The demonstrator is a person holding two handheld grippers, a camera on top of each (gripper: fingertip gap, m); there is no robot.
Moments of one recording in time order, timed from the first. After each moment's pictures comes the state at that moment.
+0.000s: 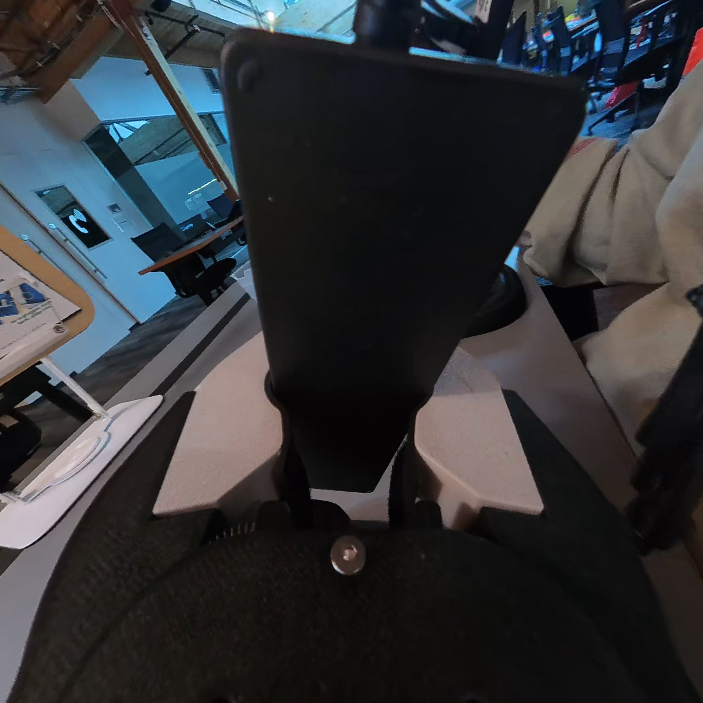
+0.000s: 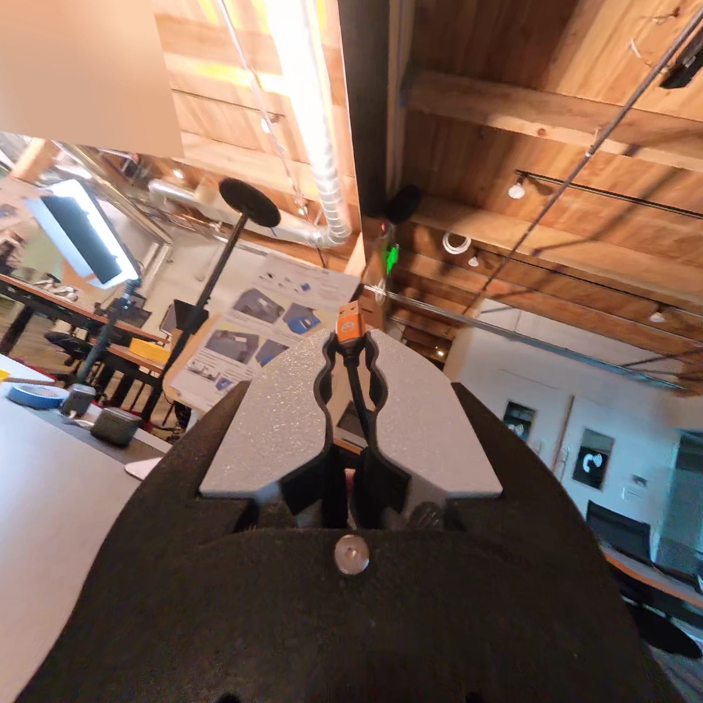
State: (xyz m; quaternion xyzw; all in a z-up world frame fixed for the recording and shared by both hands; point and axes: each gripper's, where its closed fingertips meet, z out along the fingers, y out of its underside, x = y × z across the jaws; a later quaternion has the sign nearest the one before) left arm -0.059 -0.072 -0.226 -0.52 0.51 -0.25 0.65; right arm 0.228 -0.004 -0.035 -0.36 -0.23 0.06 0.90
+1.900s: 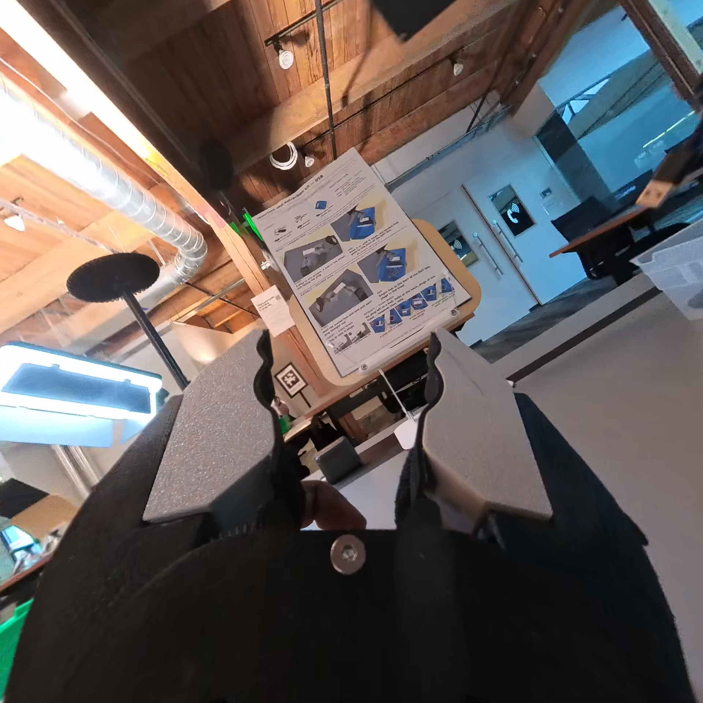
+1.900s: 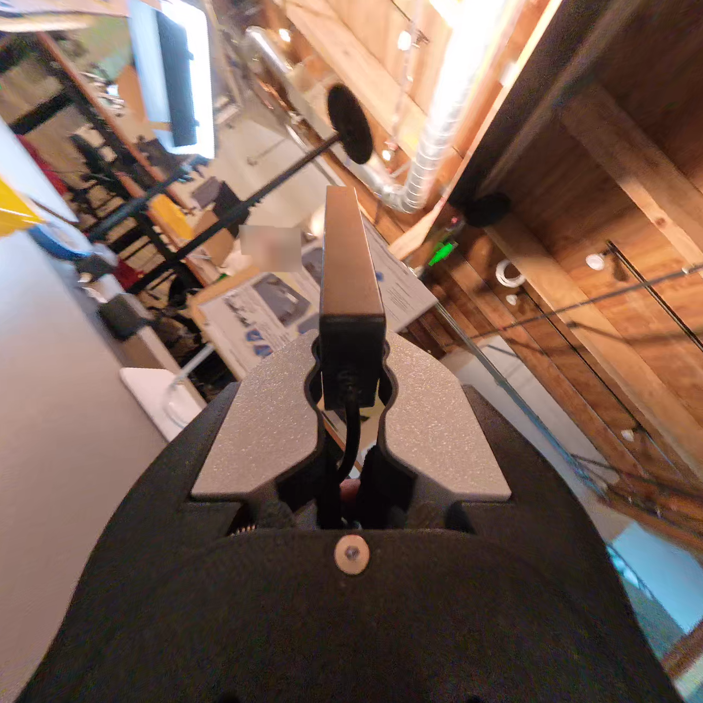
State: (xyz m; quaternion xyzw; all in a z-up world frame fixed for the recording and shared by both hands) left arm -0.141 -0.020 -0.151 -0.47 0.20 0.21 0.84; right arm 0.078 -0.002 -0.028 -0.35 -0.42 -0.12 0.83
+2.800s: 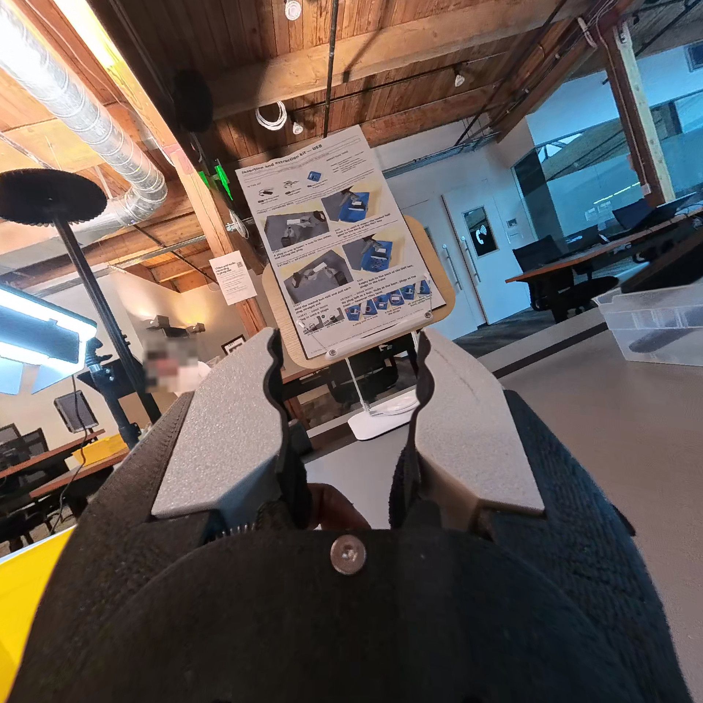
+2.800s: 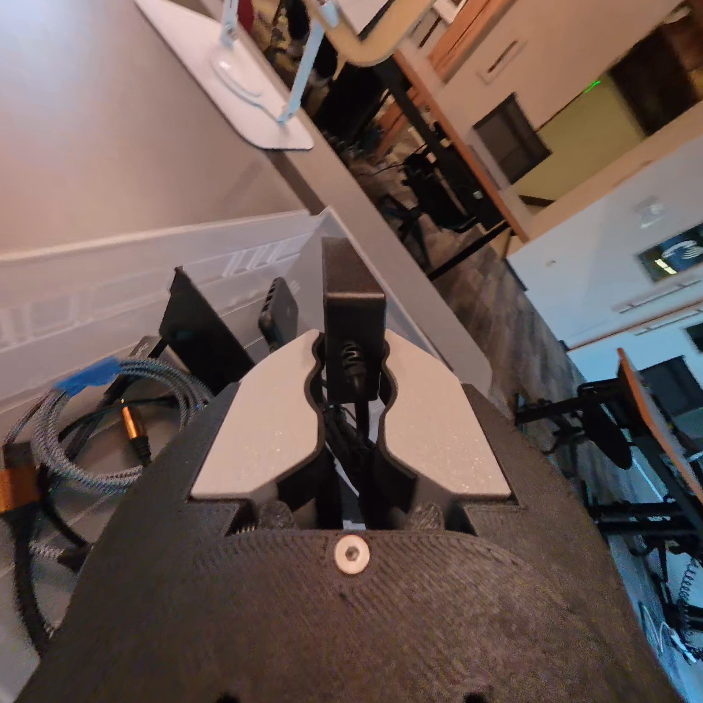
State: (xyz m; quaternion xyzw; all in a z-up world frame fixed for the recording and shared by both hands) left arm -0.157 -0.012 -0.156 -0.51 0.16 0.11 0.84; right arm 0.274 0.172 -0.214 -0.66 -0.48 -0.06 0.58
